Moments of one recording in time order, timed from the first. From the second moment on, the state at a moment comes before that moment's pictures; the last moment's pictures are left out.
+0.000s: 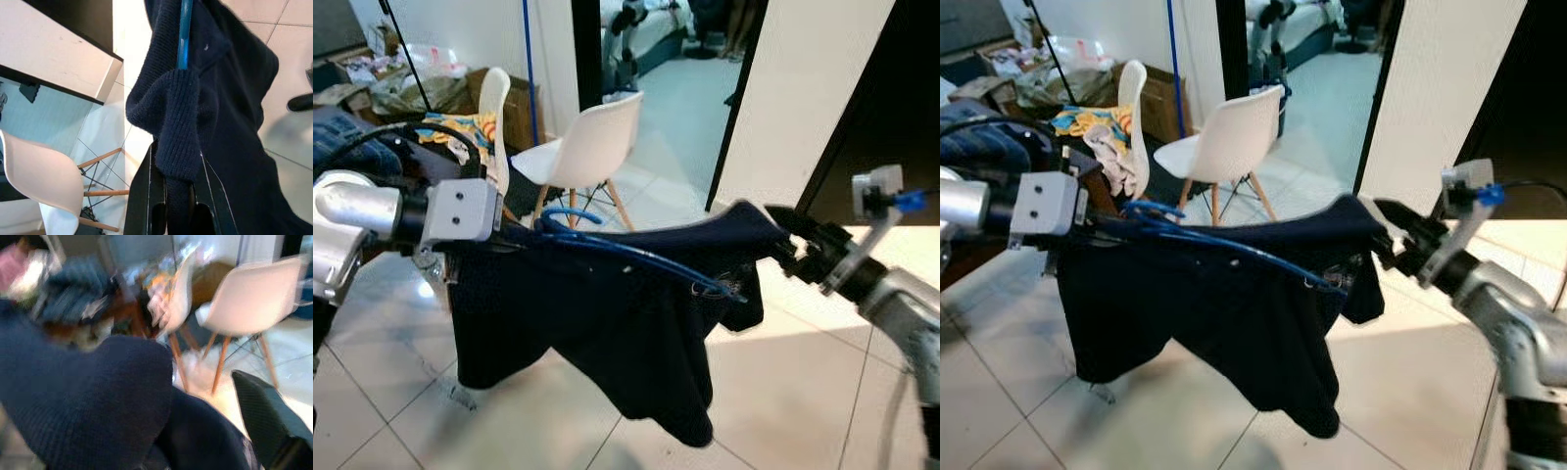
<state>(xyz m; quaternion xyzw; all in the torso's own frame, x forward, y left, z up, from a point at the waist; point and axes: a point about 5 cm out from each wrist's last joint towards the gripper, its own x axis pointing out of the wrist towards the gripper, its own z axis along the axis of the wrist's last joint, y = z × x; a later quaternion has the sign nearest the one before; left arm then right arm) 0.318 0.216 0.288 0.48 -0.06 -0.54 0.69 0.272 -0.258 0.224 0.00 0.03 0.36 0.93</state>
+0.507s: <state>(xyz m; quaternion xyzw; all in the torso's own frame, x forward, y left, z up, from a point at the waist) 0.341 0.215 0.319 0.53 -0.11 -0.42 0.73 0.252 -0.216 0.210 0.03 0.10 0.45 0.89</state>
